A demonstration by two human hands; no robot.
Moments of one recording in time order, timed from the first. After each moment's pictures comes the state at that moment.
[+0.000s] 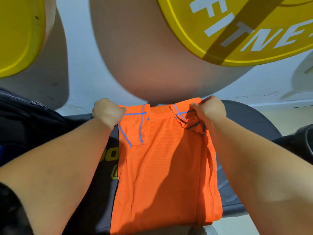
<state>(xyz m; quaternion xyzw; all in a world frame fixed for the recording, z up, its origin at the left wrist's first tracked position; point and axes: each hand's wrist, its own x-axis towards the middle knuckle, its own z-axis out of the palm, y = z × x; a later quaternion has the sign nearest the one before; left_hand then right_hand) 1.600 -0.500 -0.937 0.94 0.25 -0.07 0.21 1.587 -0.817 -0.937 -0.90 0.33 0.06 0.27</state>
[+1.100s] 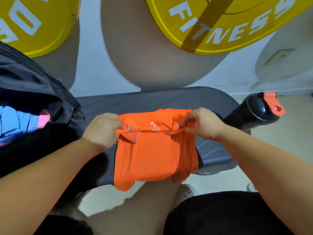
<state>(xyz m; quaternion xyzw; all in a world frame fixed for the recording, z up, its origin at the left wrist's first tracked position) 1.421 -0.468 -0.887 0.95 -0.27 0.03 0.17 1.415 -0.828 -0.849 -0.97 -0.11 0.13 0.18</state>
